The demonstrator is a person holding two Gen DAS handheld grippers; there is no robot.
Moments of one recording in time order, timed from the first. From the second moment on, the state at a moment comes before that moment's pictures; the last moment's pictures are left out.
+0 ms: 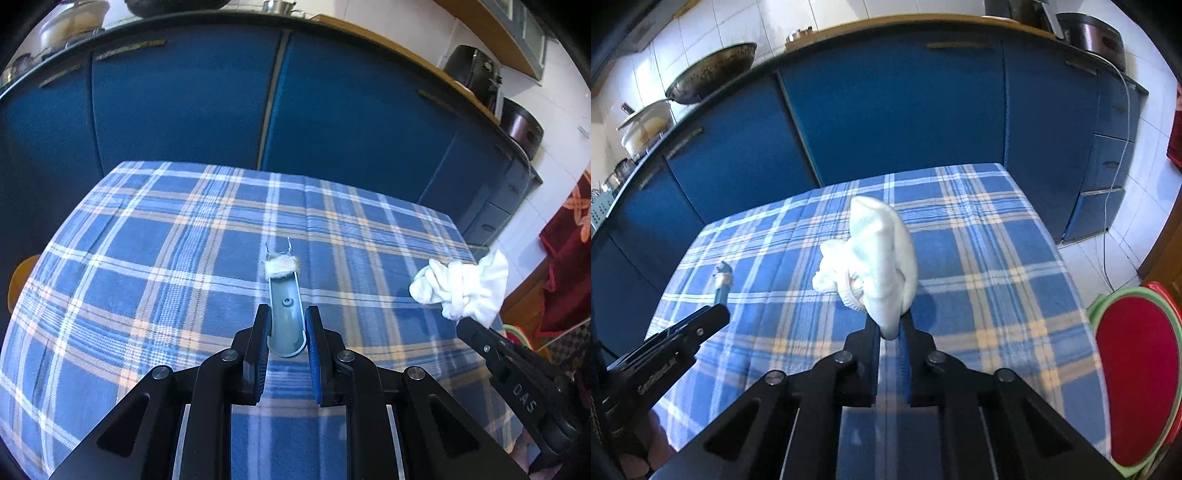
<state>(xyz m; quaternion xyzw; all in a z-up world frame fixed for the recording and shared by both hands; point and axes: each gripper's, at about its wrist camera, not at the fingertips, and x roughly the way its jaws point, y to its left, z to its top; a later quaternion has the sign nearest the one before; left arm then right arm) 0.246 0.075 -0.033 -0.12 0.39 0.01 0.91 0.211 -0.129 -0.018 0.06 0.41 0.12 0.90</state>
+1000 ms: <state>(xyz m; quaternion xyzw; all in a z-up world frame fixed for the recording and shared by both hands) 0.172 -0.025 0.027 -0.09 0.36 -0.11 0.92 0.089 -0.248 0.028 0.15 0.34 0.09 0.92</state>
